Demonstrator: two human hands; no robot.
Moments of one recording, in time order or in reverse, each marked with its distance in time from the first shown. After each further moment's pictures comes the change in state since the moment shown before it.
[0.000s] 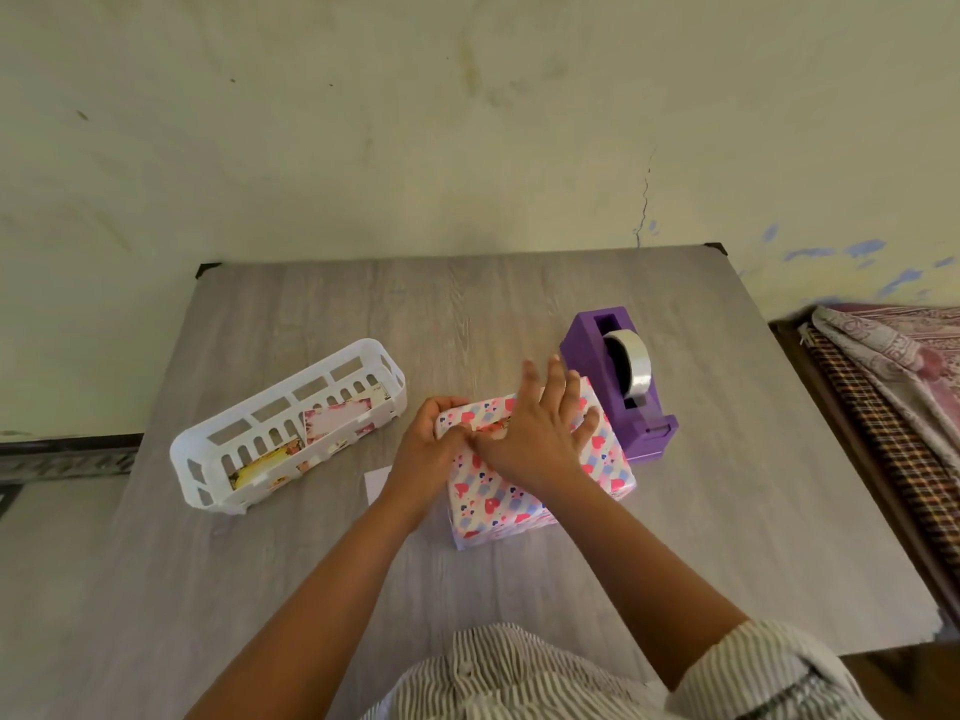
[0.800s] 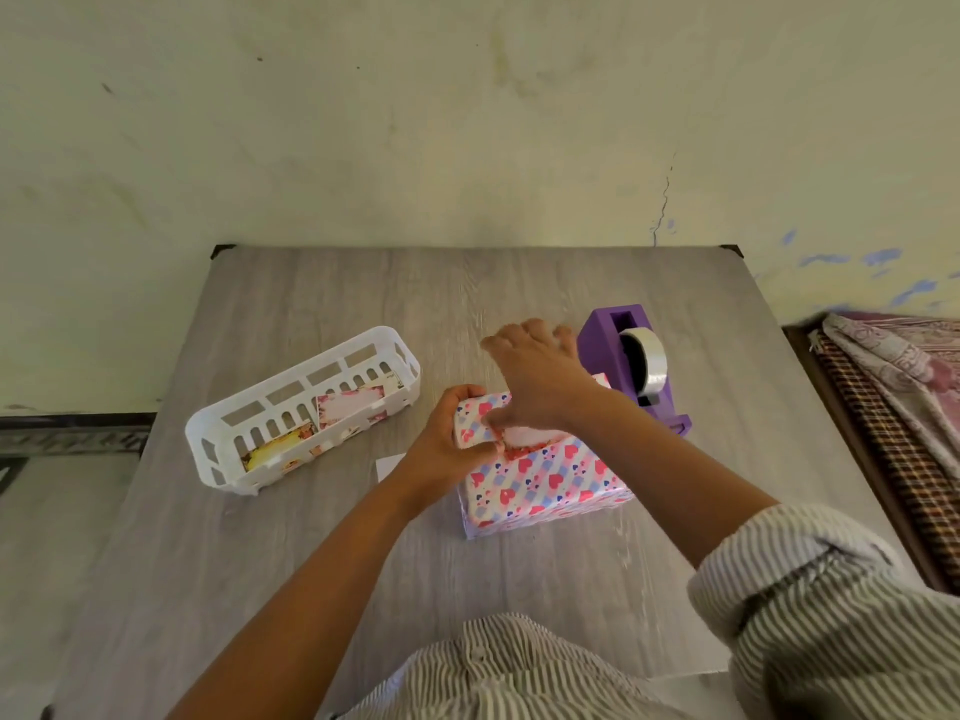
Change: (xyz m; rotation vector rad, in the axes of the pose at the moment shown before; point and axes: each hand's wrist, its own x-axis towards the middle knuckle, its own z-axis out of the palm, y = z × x) left_hand 0.000 -0.003 -0.011 0.004 -0.255 0.001; right_hand 0.041 -0.022 -0.037 -0.515 -0.122 -0.578
